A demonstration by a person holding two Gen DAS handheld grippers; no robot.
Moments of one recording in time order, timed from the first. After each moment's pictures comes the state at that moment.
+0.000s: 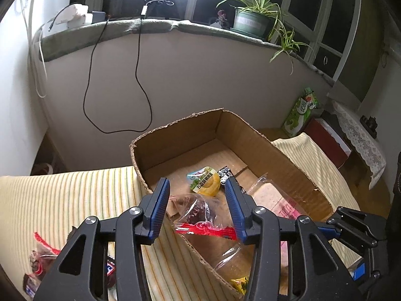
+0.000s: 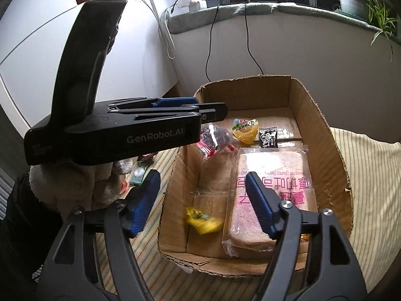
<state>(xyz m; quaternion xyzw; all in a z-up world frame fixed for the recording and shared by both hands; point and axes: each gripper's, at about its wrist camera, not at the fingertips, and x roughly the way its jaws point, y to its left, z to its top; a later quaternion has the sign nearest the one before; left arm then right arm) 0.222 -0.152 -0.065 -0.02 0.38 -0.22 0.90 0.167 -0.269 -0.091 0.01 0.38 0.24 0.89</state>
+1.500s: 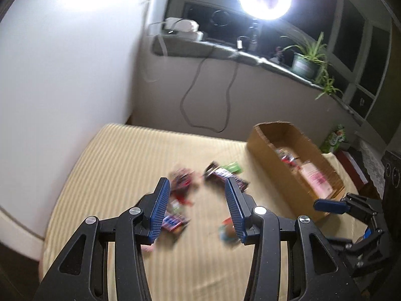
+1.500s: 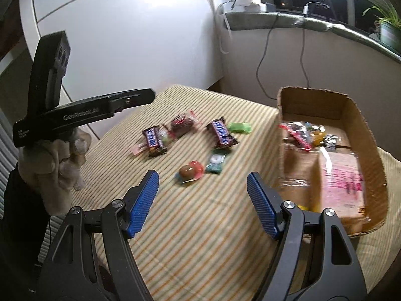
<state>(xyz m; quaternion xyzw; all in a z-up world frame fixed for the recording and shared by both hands) 0.095 0.042 -0.048 -0.09 0.35 -0.08 0.93 0.100 -0.168 -0.072 -0.05 0.38 0.32 0.87</state>
